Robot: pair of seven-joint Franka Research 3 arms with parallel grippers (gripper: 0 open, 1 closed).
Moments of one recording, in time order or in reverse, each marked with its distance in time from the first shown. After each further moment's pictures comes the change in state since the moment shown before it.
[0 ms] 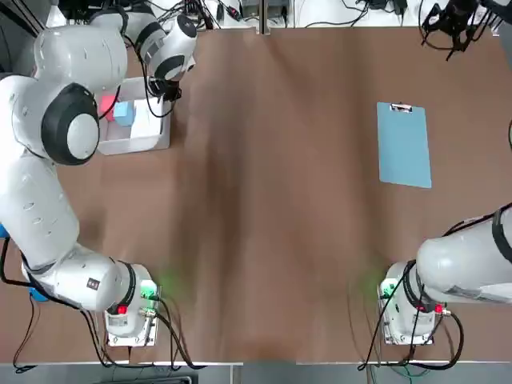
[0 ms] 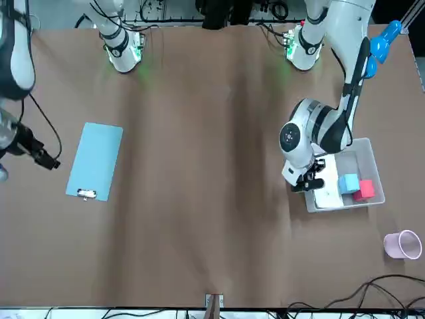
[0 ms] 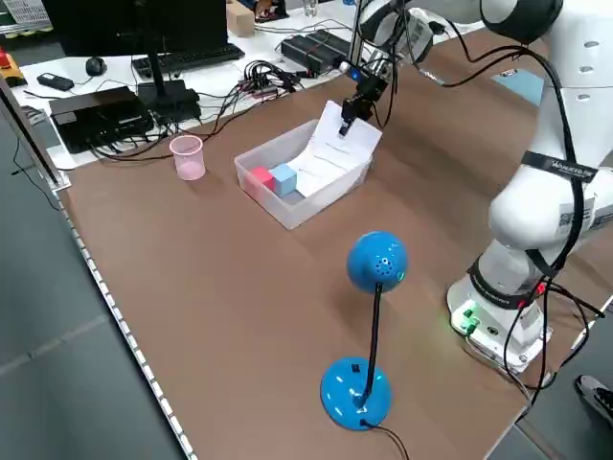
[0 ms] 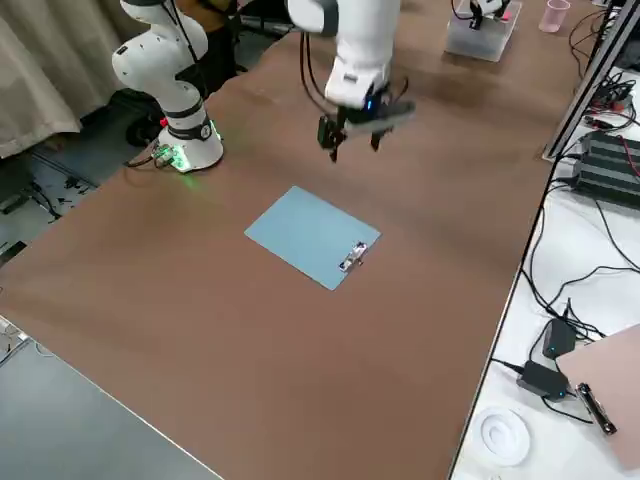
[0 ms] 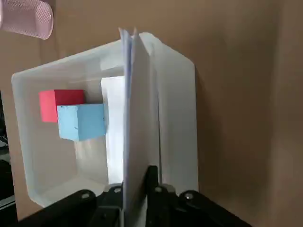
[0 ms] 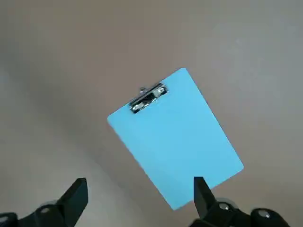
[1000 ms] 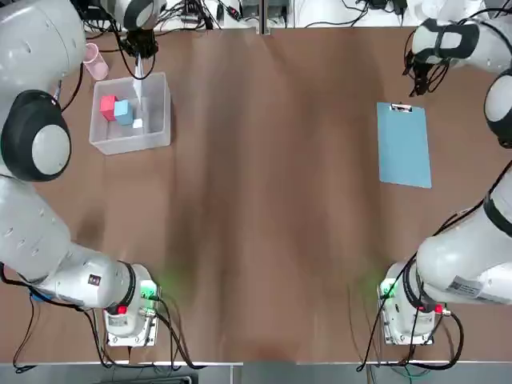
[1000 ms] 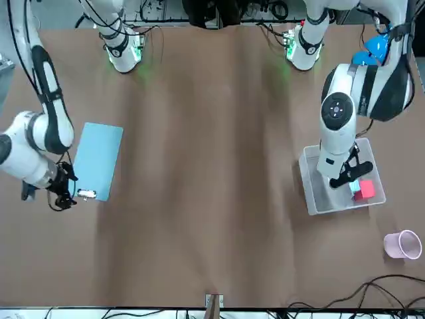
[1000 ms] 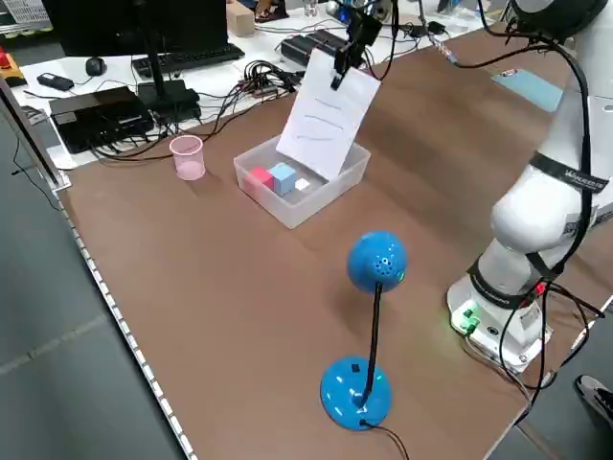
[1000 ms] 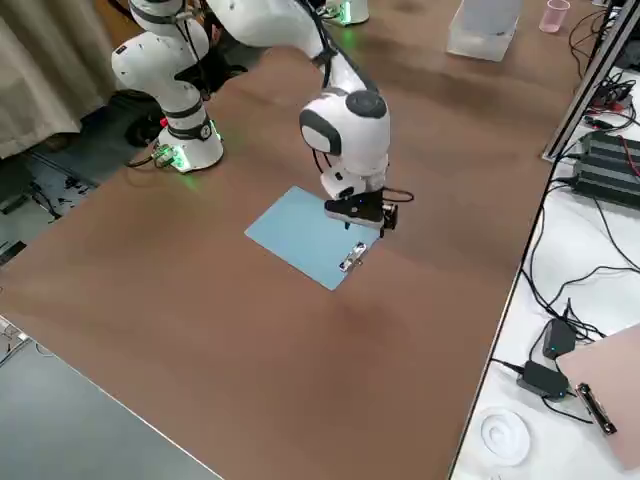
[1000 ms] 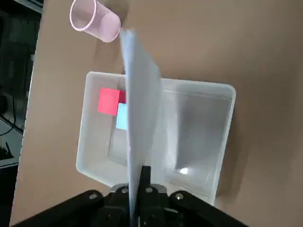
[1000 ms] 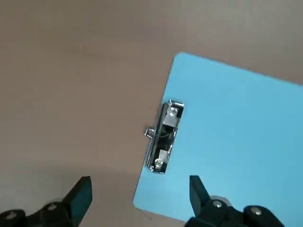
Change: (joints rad) left arm 0.074 -0.188 -0.001 0.152 -0.139 -0.204 0.022; right arm -0.013 0.285 0.014 -0.139 0.002 0.536 0.680
